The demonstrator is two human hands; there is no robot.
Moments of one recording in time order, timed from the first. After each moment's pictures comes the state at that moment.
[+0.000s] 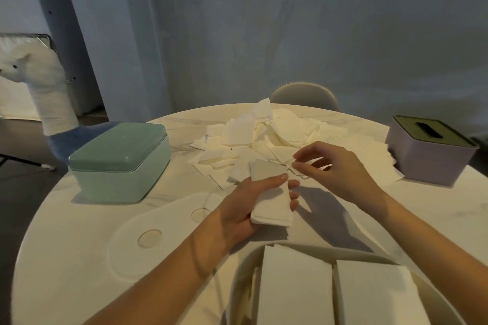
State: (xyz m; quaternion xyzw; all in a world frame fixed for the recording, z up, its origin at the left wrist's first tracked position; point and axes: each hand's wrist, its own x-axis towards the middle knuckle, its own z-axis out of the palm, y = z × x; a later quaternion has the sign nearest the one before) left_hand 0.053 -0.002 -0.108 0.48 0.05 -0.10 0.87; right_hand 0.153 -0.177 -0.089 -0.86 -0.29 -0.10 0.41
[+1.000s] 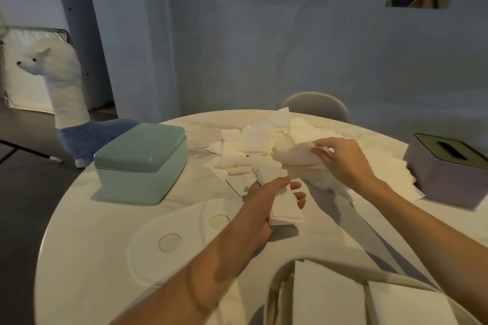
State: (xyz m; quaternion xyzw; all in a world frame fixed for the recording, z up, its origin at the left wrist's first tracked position) left_hand 0.071 0.005 -0.114 0.45 0.15 0.01 0.88; right_hand 0.219 -0.144 -0.080 -0.91 -0.24 -0.19 0.27
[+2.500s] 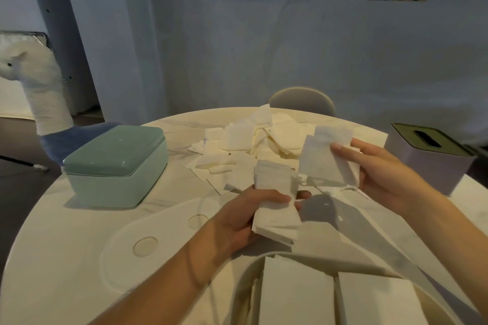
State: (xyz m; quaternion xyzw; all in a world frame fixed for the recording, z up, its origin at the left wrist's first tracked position) left_hand 0.053 0.003 -0.109 0.50 -0.01 -0.14 0.85; right_hand 0.150 -0.219 -0.051 -0.66 -0.13 0.14 0.72
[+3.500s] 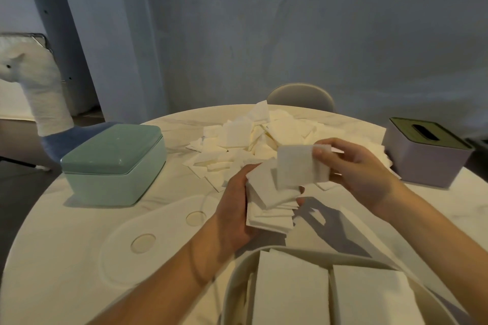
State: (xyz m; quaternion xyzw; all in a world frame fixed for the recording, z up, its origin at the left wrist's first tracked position) left_hand 0.060 -0.004 -0.110 0.40 0.03 -0.07 0.91; right_hand 0.128 -0.197 -0.061 -0.75 -0.20 0.05 0.62
